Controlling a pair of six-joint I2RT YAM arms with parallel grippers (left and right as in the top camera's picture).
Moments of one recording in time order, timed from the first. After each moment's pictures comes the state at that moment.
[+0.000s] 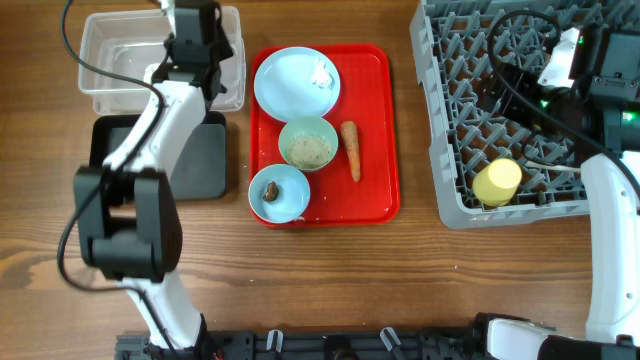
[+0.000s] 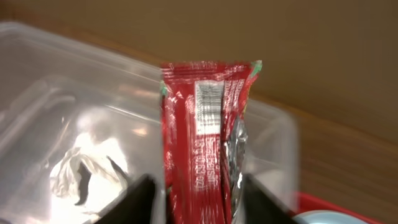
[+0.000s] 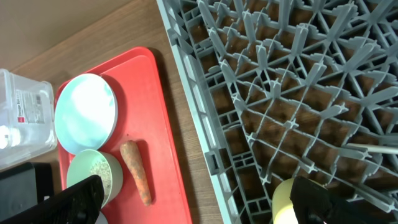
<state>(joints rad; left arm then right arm) -0.11 1.98 1.49 -0.13 -0.33 -0.36 -0.13 1.42 1.47 -0.99 -0.22 0.28</state>
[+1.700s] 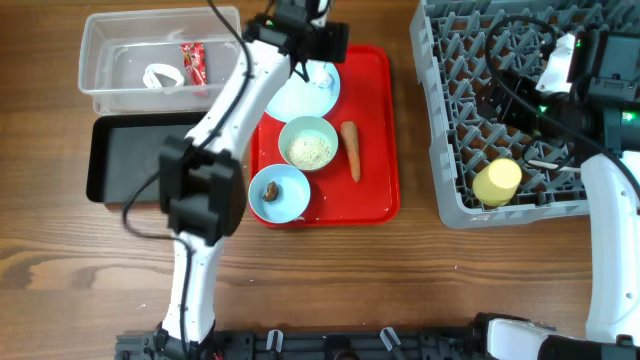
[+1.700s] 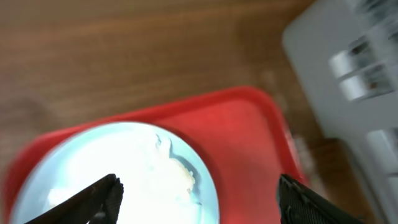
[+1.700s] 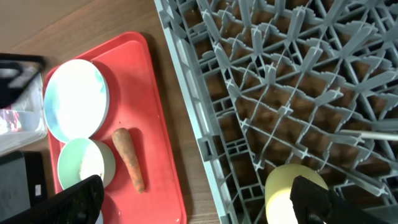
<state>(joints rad) -0.40 2.33 2.15 -0.70 0.08 -0.19 -0.13 1.42 1.47 -1.04 -0.21 0.26</state>
